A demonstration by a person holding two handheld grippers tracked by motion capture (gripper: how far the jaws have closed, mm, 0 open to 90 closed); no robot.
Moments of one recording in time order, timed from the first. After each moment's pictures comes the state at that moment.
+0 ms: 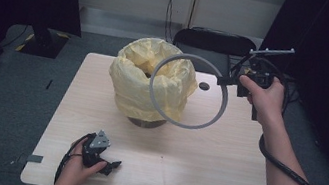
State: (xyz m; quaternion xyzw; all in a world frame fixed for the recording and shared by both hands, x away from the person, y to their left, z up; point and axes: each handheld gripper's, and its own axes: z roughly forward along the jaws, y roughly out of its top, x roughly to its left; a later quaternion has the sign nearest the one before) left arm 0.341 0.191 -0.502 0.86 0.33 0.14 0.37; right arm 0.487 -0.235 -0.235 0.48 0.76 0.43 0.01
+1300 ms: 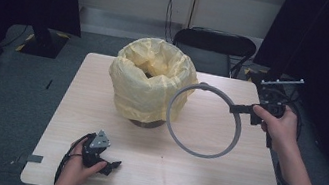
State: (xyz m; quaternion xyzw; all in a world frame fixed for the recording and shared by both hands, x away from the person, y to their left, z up) left arm 0.341 0.191 -0.502 0.86 0.33 0.14 0.37; right arm 0.458 -0.290 -0.290 0.48 0.77 0.41 -0.02
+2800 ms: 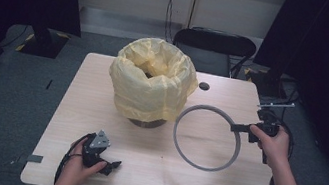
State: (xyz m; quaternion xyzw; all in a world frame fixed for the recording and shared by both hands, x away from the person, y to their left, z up) left arm 0.341 0.191 -0.502 0.86 0.33 0.14 0.37; right arm 0.460 -0.322 -0.376 0.52 0.76 0.38 -0.02
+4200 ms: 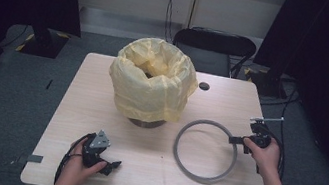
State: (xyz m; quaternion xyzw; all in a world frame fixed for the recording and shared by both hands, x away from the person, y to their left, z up) left arm 0.341 0.191 -0.502 0.86 0.33 0.14 0.37; right arm 0.459 -0.332 -0.440 0.56 0.76 0.33 0.00
